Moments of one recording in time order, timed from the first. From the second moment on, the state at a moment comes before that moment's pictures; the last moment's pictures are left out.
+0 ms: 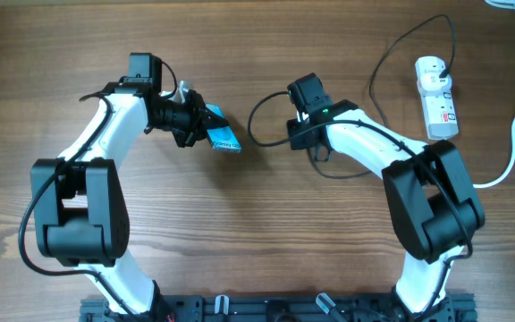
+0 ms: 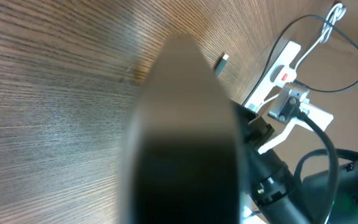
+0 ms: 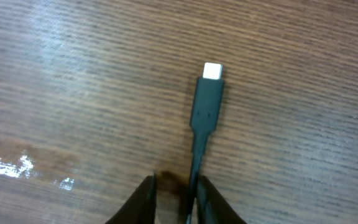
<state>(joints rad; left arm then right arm) -0.04 1.90 1.28 -0.74 0.86 -0.70 0.46 2.00 1.24 -0.46 0.08 0.23</state>
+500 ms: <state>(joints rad) -0.04 1.90 1.28 -0.74 0.85 -0.70 0.45 2.00 1.28 -0.71 0.03 0.14</state>
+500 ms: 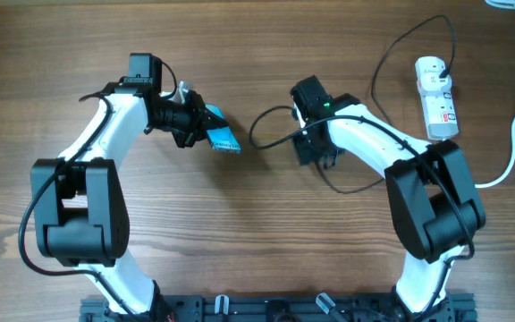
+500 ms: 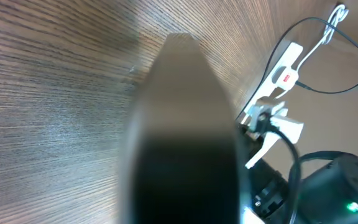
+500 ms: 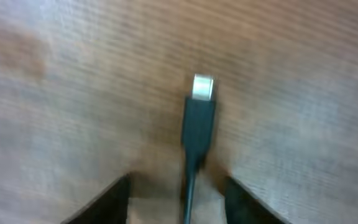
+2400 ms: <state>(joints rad) -0.04 1.90 1.28 -0.75 0.85 -0.70 0.46 2.00 1.27 -0.60 0.09 0.15</state>
